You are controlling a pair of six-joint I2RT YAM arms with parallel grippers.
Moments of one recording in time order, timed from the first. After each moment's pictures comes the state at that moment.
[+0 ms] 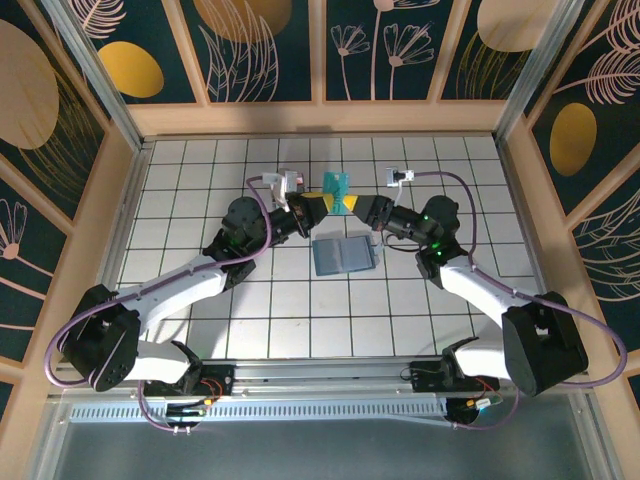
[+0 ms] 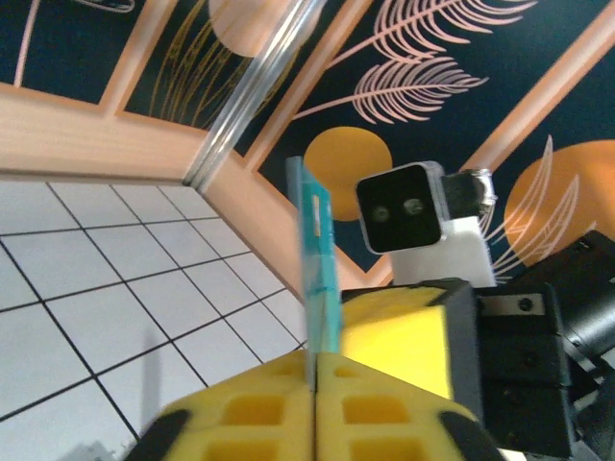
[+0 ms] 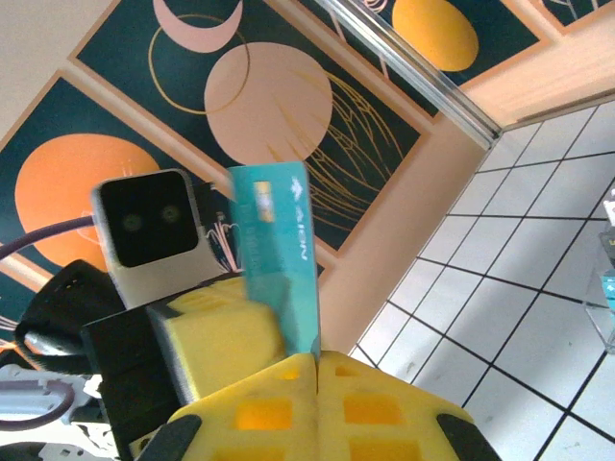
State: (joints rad) left arm -0.70 1.36 0.80 0.62 0.34 -0.65; right arm 0.41 1.28 0.63 0.82 -0.77 0.99
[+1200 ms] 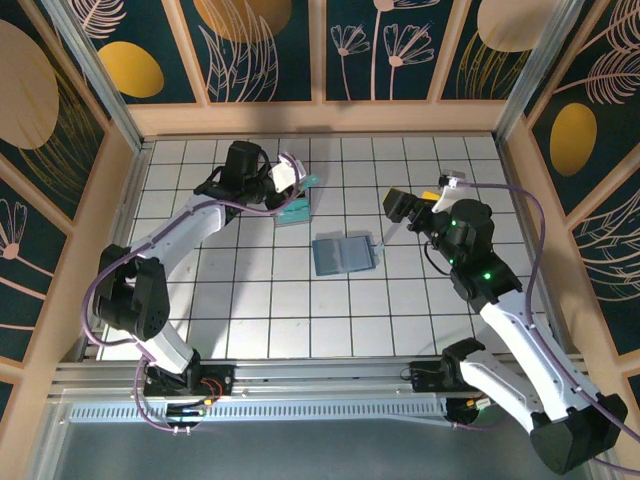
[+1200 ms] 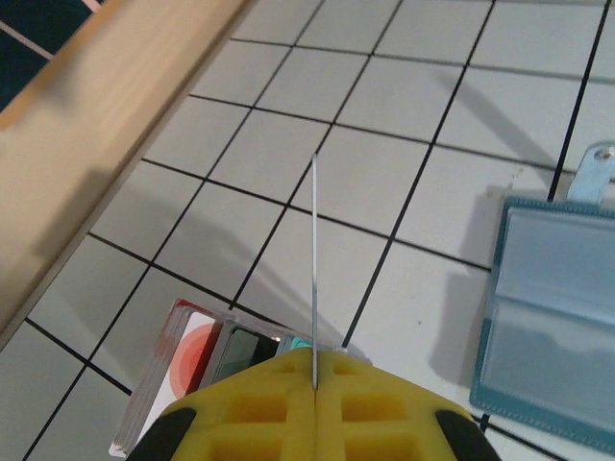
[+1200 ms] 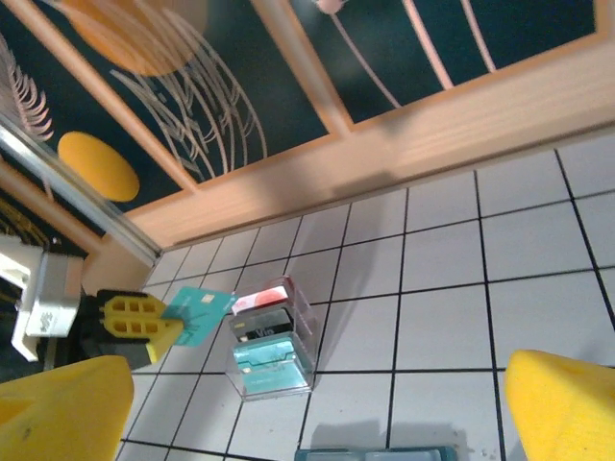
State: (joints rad) left arm -0.40 1.67 1.29 -0.28 0.42 0.62; right arm 0.42 0.82 0.79 -0.16 0.00 0.51
